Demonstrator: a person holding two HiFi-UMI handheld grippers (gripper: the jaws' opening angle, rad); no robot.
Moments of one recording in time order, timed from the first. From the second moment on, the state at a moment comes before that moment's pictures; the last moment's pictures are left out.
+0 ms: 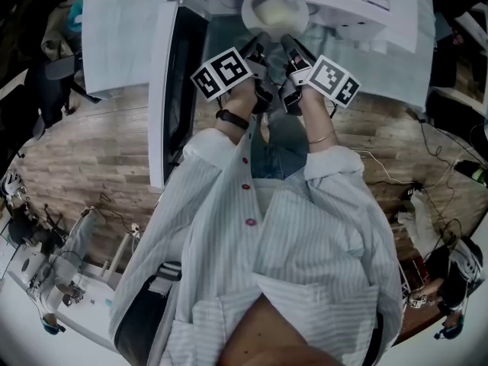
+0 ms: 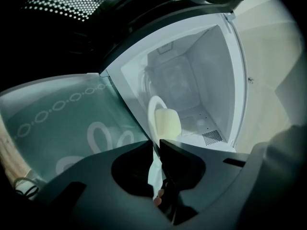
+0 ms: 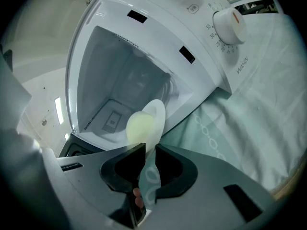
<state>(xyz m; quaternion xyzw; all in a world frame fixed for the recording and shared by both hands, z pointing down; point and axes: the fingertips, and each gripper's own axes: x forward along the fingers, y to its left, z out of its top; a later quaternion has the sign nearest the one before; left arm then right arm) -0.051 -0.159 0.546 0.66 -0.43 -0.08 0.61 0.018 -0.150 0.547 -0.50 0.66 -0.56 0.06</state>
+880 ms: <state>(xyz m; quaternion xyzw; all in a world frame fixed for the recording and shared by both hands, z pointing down) -0.043 -0.110 0.510 0.66 -0.45 -0.15 0.58 0.027 -0.108 0.517 -0.43 0.68 -0.59 0.12</state>
